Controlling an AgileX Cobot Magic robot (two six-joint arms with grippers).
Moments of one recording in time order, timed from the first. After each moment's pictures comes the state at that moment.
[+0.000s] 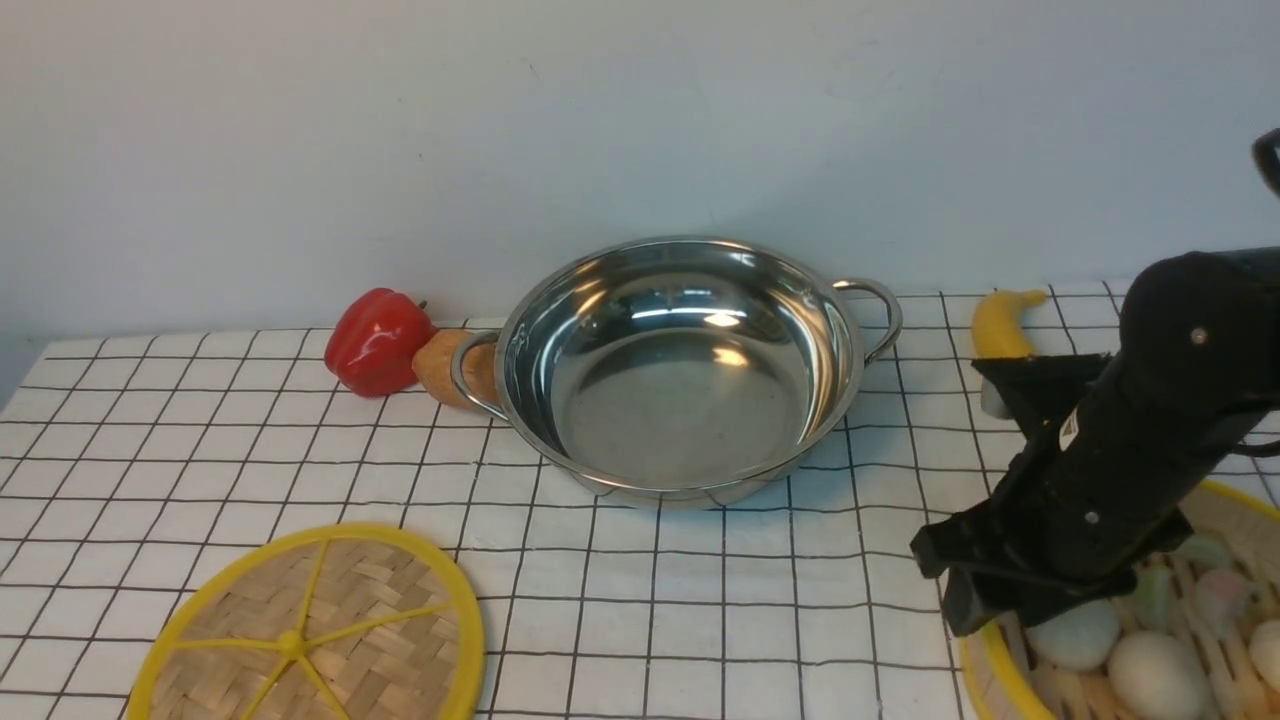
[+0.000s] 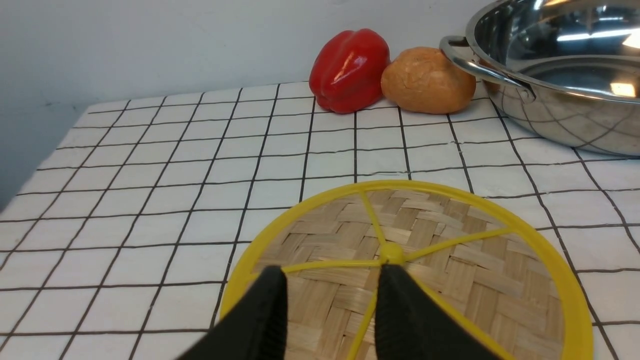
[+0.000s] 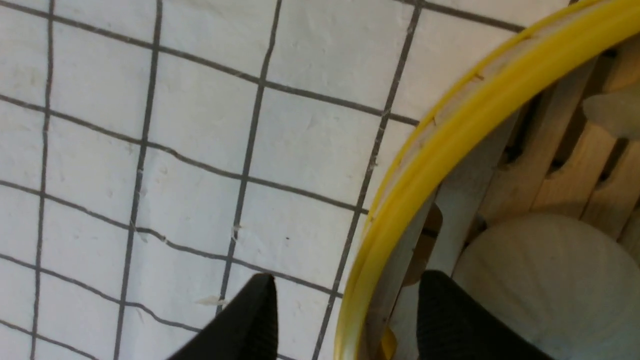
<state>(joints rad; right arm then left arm) 0.38 1.69 -1.05 0.23 0.97 0.18 0.02 0.00 0.01 -0.02 0.37 0.11</state>
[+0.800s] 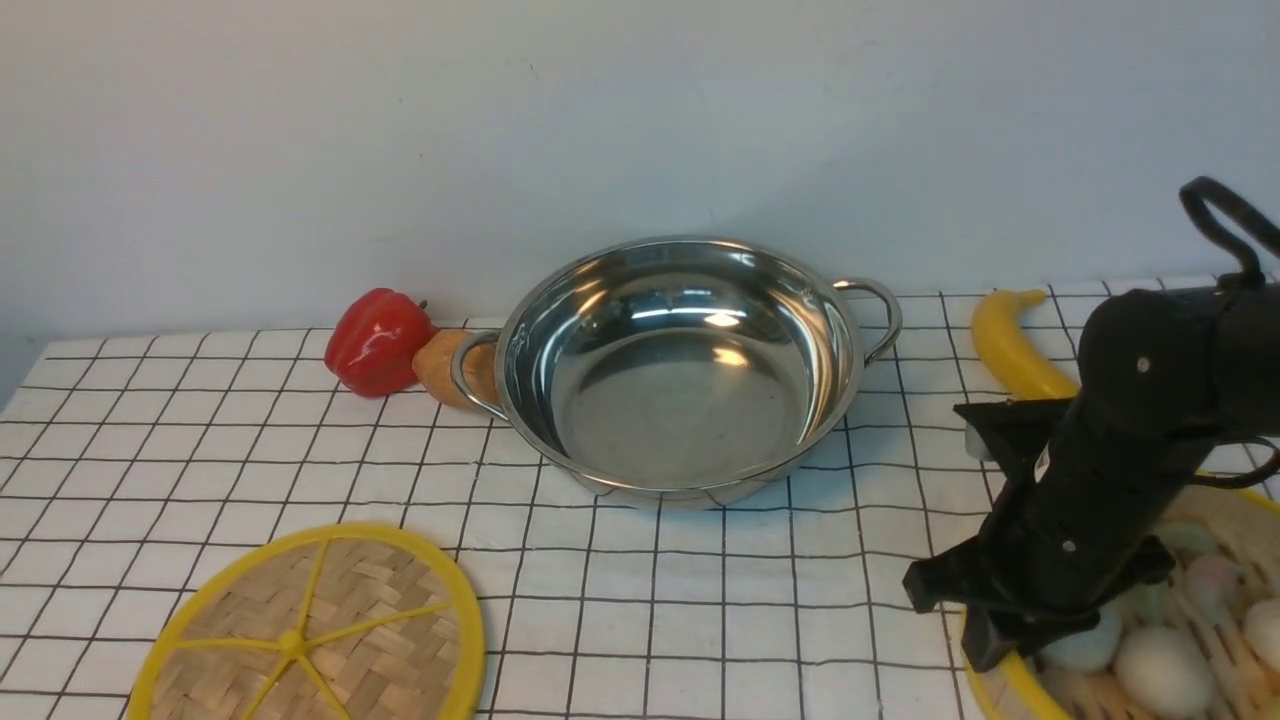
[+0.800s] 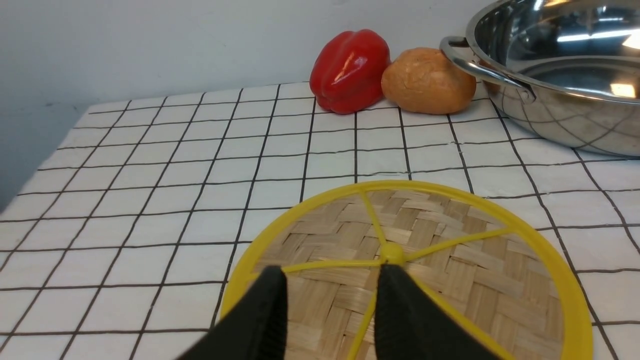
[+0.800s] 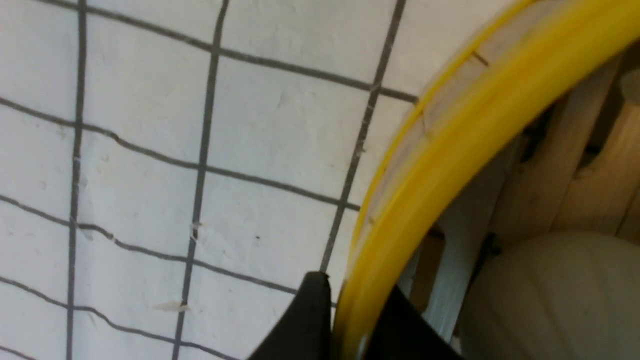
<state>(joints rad) 0.38 1.78 -1.05 0.23 0.97 0.15 0.02 0.00 0.01 -0.02 0.37 0.11</state>
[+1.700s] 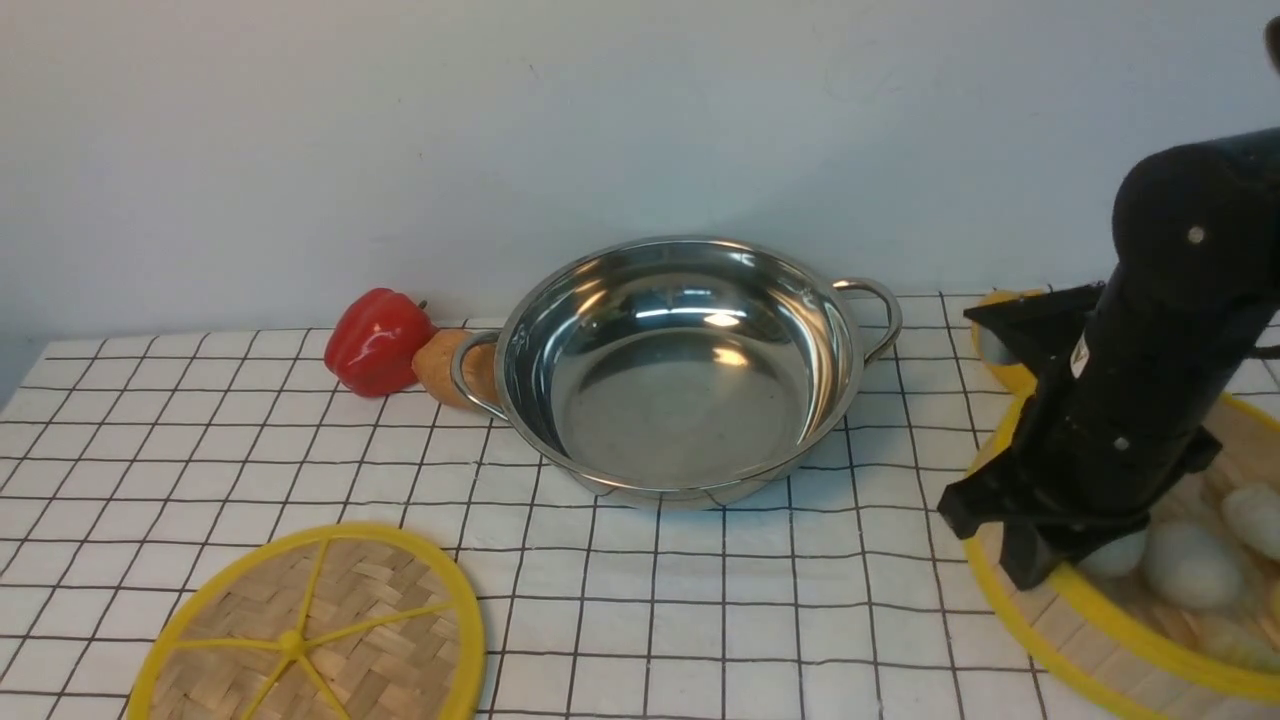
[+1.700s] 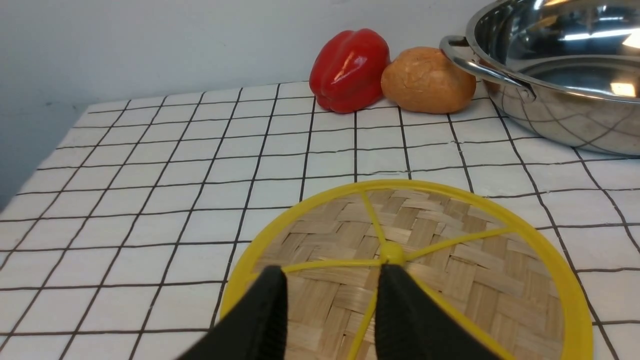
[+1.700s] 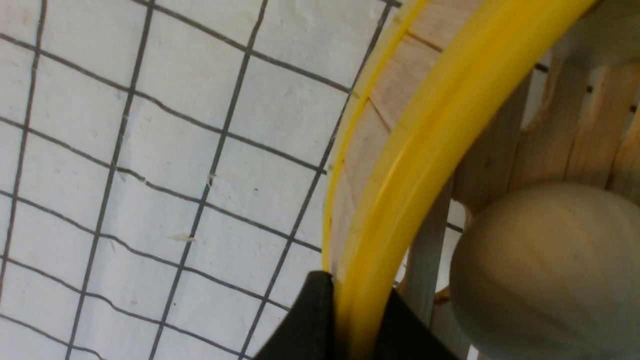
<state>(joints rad) 0.38 1.67 -1.23 0.10 1.22 0.13 0.02 0.00 0.01 -0.02 0.37 0.11</state>
